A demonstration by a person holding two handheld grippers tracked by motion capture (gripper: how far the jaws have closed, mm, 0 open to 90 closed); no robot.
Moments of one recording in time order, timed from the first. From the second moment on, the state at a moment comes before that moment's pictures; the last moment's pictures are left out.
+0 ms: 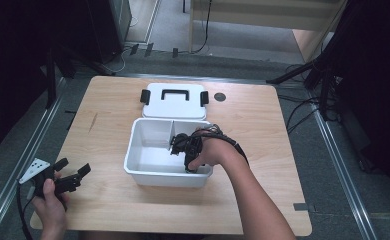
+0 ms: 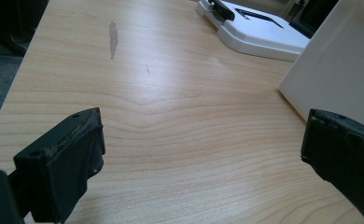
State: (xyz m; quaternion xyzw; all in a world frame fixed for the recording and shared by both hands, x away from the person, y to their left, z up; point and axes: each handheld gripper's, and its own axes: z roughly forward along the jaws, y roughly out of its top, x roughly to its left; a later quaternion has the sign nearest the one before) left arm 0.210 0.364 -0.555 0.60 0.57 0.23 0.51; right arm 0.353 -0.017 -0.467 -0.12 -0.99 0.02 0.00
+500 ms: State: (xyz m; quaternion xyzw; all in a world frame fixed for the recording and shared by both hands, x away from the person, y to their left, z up) left arm 0.210 0.364 -0.554 0.60 0.57 0.23 0.51; right arm 0.352 -0.023 -0.440 -0.14 -0.99 -0.02 -0.01
